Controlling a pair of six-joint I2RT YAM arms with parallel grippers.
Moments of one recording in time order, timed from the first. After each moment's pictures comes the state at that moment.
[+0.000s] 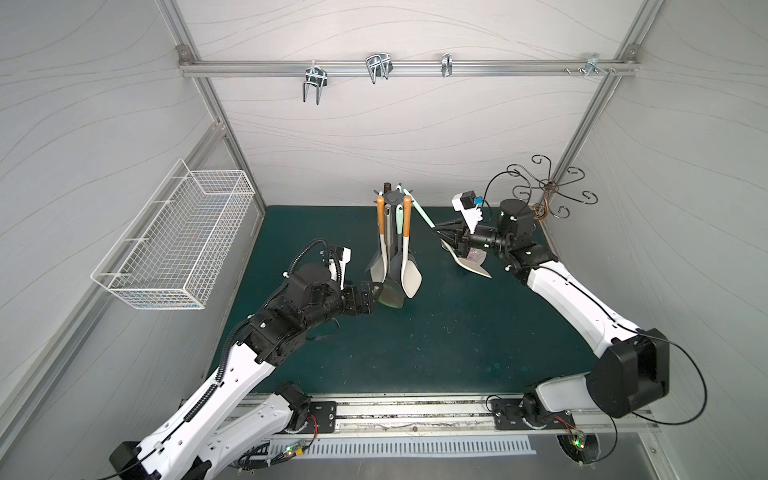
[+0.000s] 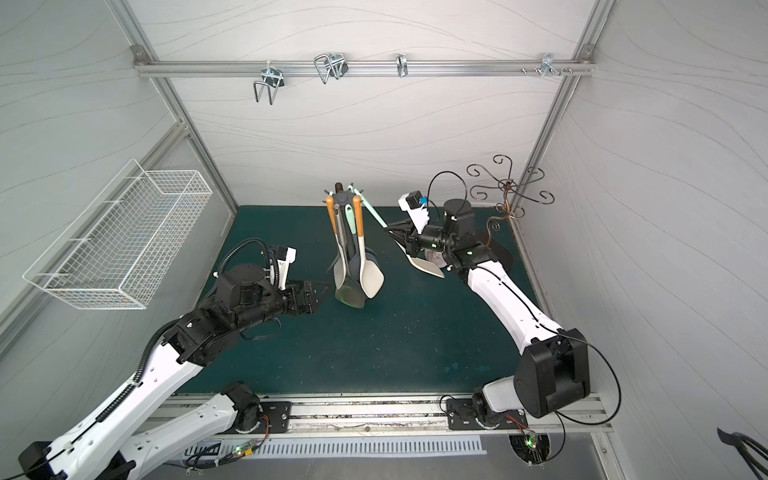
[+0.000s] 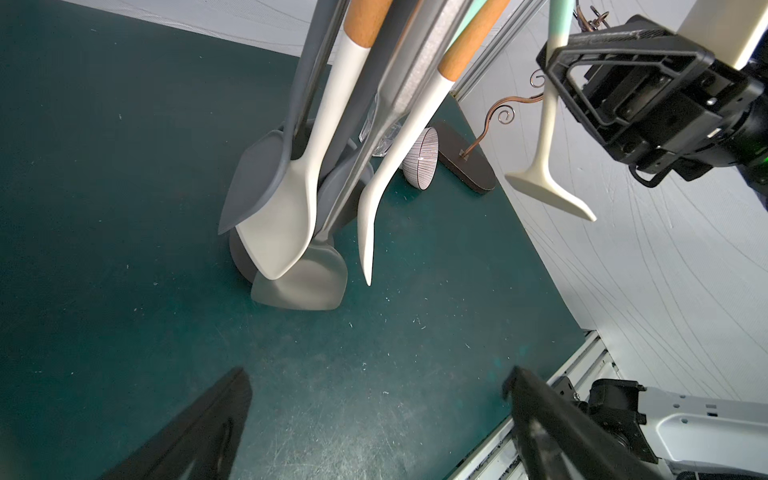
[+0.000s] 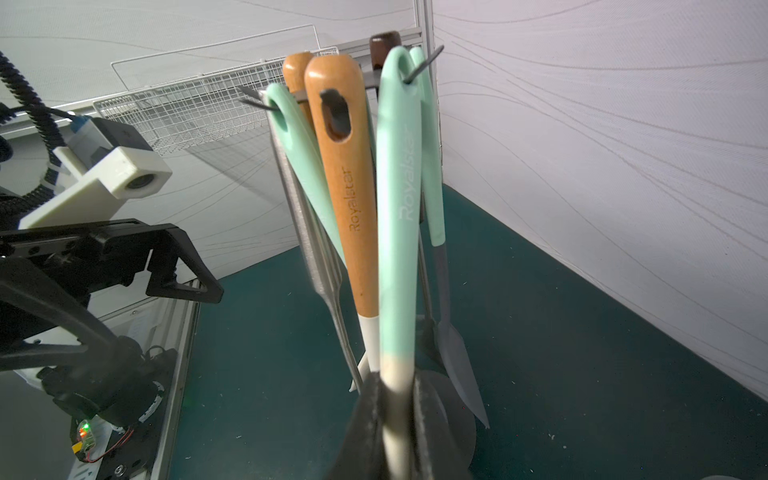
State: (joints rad) left arm -0.61 0.83 0.94 -0.62 0.09 -0.51; right arm 0.39 1.39 1.19 -0.01 -0.82 -0.05
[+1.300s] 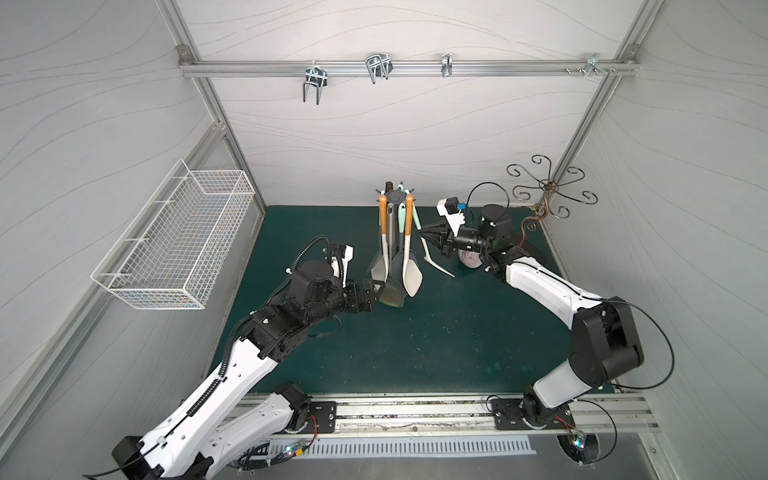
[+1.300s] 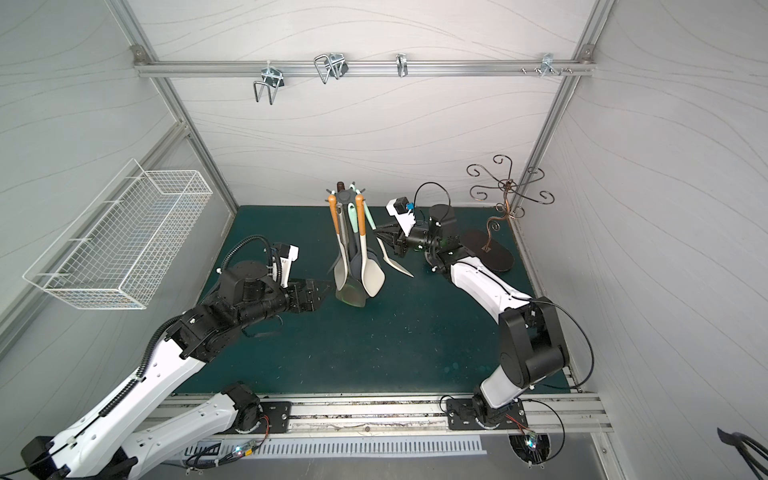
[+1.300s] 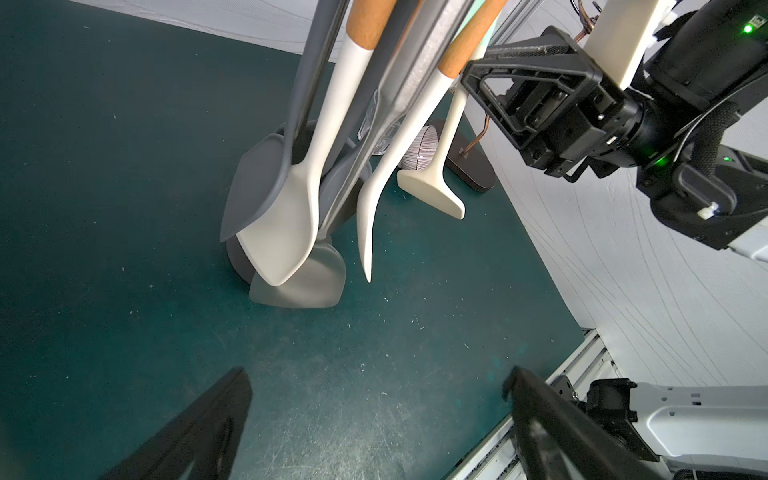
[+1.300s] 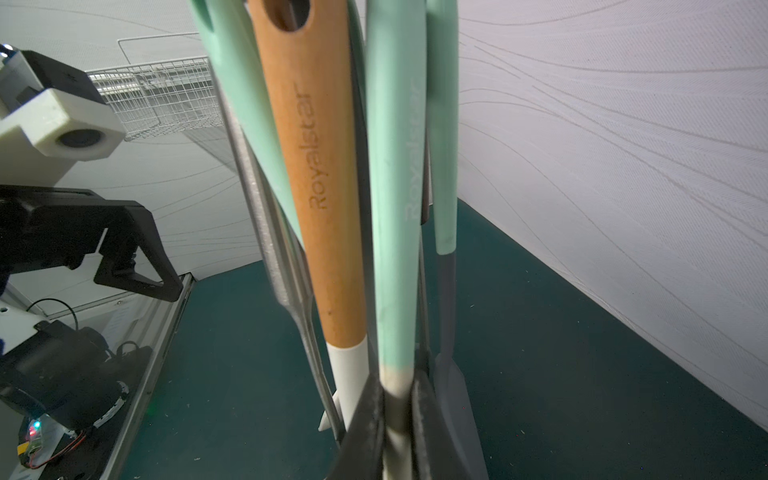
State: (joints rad) left arm -0.61 0.86 0.97 -0.62 0.11 -0.51; right arm 0.43 1.57 1.13 0.32 -0.84 -0.01
